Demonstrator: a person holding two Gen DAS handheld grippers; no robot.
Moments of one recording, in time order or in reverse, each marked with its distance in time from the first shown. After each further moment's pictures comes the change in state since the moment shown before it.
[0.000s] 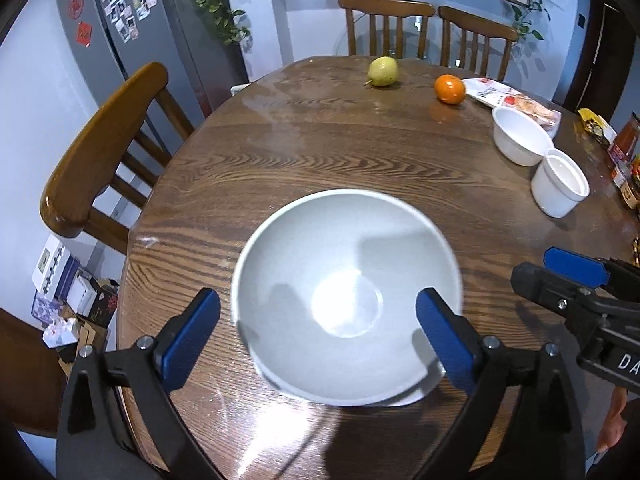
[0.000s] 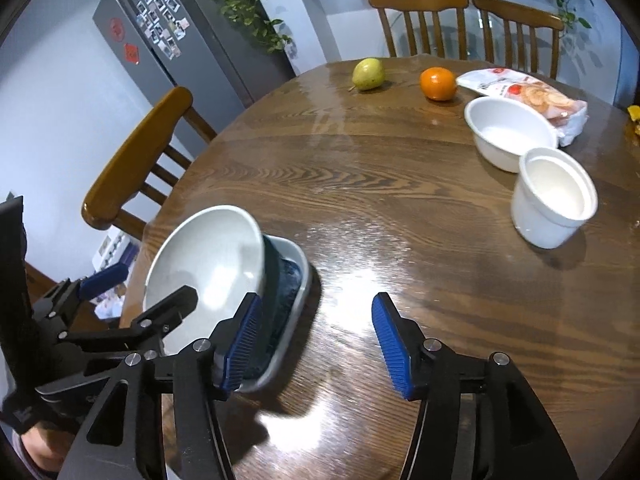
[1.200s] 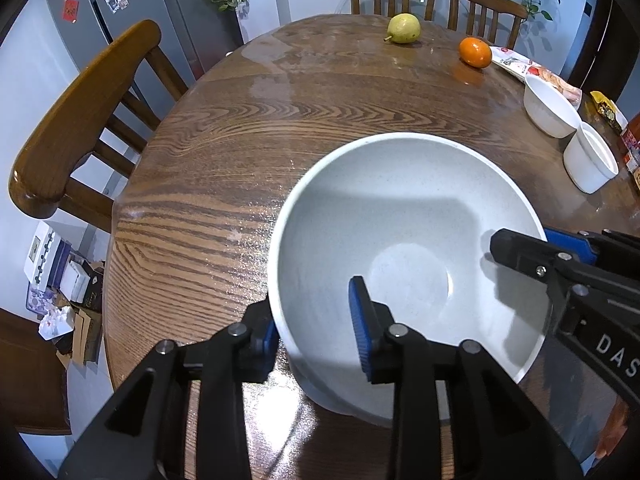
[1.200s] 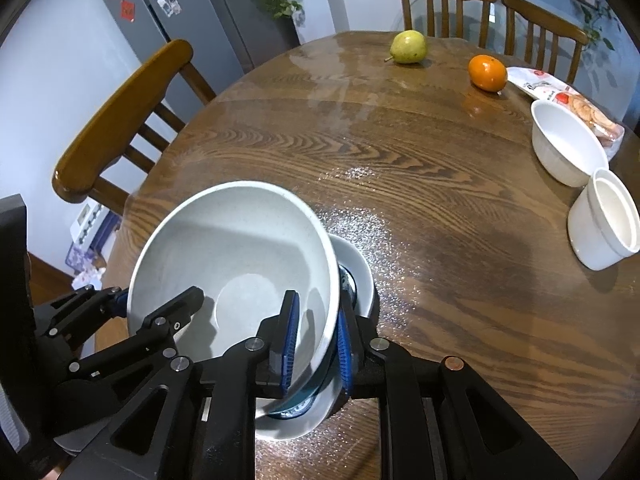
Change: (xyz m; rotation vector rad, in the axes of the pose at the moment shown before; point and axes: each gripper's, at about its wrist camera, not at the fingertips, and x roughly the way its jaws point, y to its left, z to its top) left arm 0.049 0.038 -0.011 -0.003 0.116 -0.025; right arm 0.064 0.057 0.011 -0.071 0.102 -0.081
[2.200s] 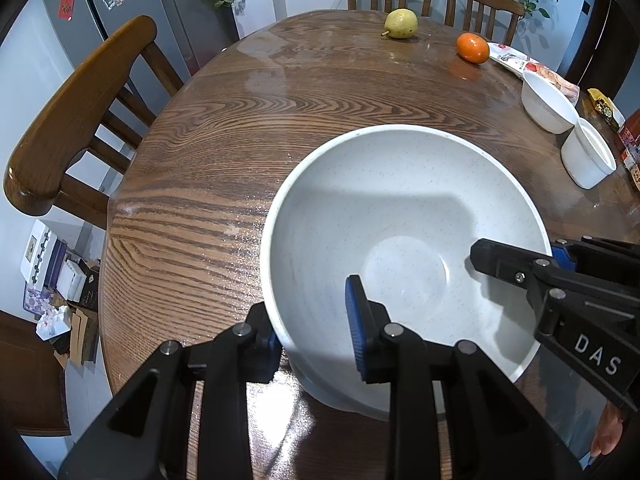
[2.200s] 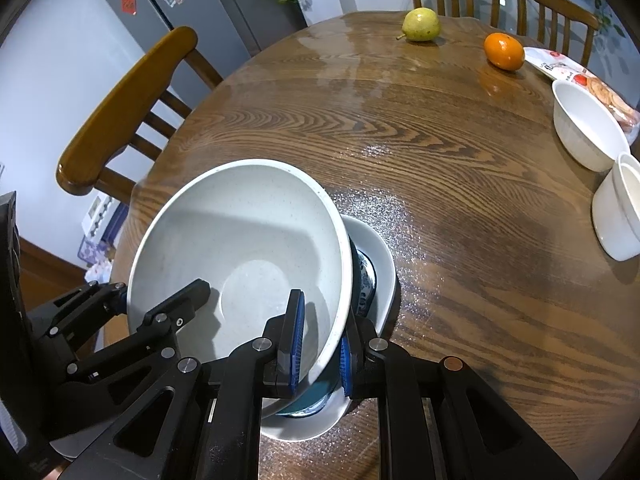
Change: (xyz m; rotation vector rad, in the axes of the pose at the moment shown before) left arm 0.003 -0.001 -0.002 0.008 0.017 -0.021; right arm 0.015 0.002 -0.002 0.013 0.066 0.062
